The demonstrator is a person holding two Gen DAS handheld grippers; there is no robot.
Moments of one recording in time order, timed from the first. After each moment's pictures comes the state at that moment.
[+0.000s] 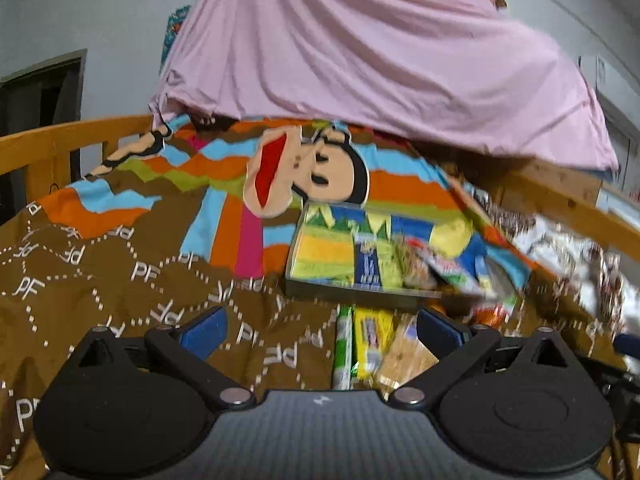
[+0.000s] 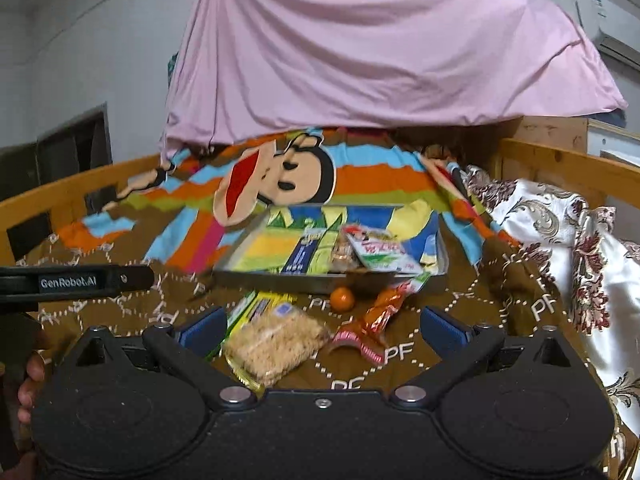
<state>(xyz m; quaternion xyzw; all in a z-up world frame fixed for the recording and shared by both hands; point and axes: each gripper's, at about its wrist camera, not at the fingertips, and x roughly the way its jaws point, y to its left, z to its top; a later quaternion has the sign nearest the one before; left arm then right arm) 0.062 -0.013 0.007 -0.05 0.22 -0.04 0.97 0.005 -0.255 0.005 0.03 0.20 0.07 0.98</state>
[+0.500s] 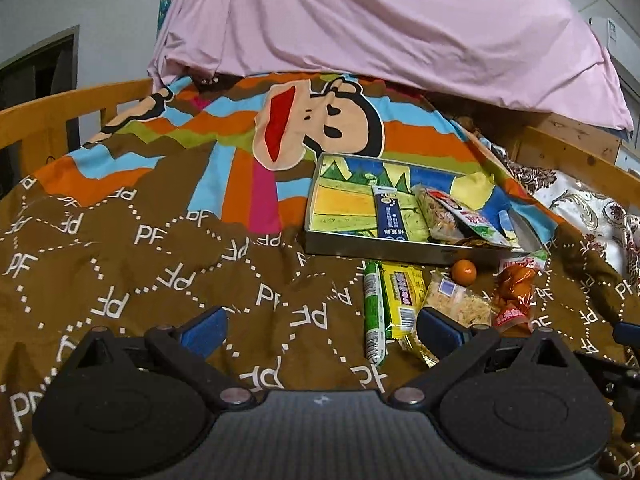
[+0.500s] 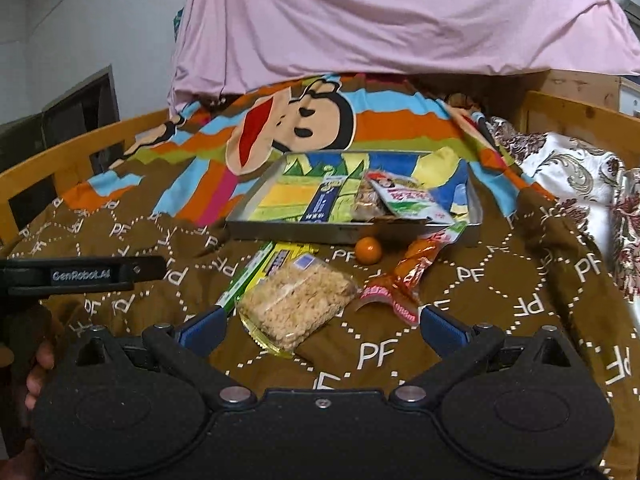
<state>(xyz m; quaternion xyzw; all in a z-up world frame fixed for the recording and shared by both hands) 0.086 0.001 -0.017 -0.03 0.28 -0.04 0.96 0.036 -0.239 -0.017 0.03 0.27 0.09 0.96</state>
